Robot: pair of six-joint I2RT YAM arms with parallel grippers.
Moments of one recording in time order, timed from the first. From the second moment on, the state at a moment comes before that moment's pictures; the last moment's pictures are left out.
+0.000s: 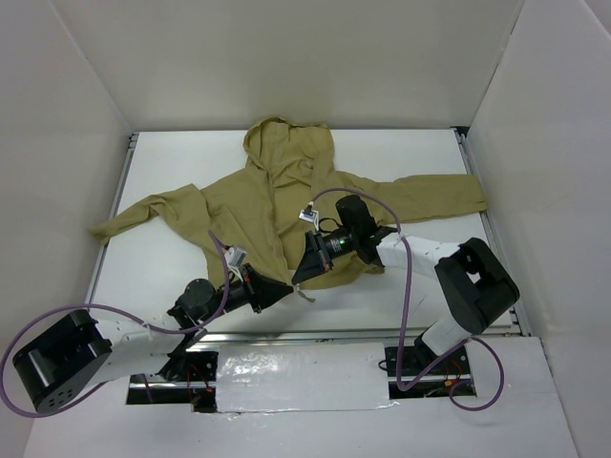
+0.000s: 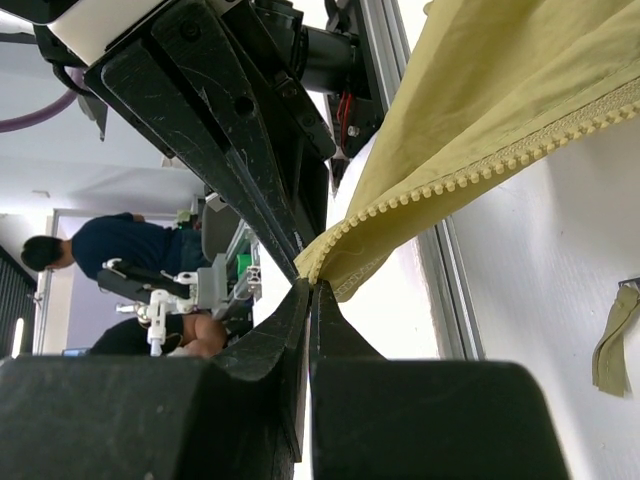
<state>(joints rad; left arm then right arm) -0.81 1.05 0.04 1.05 0.27 -0.76 0.59 1.56 0.79 0.17 -1.16 0.62</state>
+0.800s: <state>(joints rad) -0.81 0.84 0.04 0.82 0.13 -0.77 0.55 1.43 0.78 -0.03 -0.79 0.58</state>
